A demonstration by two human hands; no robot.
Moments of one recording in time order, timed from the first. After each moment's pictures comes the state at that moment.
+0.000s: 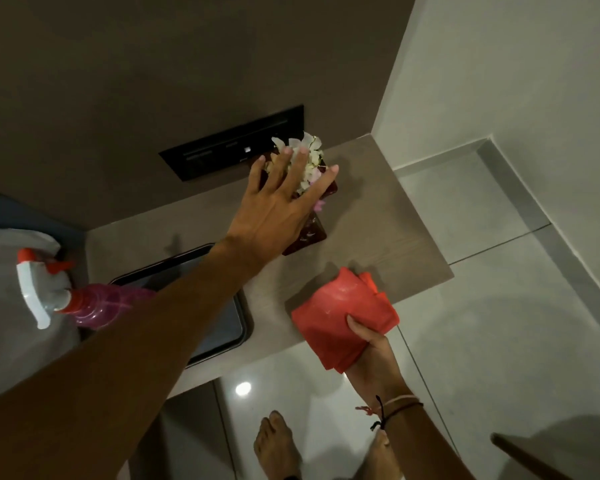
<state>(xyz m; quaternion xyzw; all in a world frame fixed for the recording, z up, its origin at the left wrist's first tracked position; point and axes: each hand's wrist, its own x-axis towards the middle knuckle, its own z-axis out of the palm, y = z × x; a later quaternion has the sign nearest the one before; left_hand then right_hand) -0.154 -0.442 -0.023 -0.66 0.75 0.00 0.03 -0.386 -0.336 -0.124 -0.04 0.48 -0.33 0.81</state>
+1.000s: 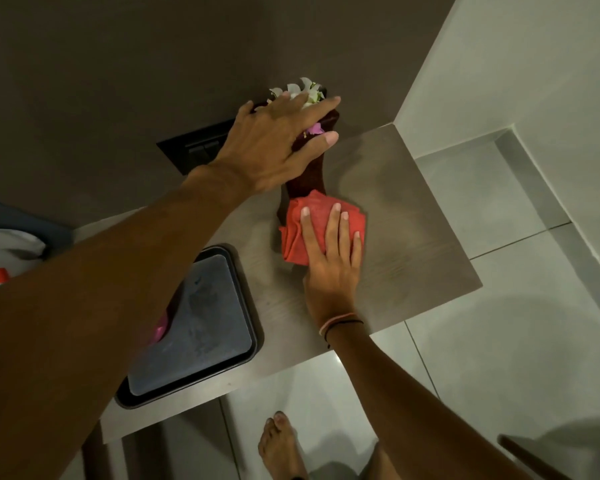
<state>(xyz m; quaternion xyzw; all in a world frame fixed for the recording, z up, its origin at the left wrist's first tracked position) -0.090 -0.516 0.004 -0.67 0.73 0.13 -0.05 -0.255 -0.425 -0.163 -0.81 0.55 -0.15 0.07</state>
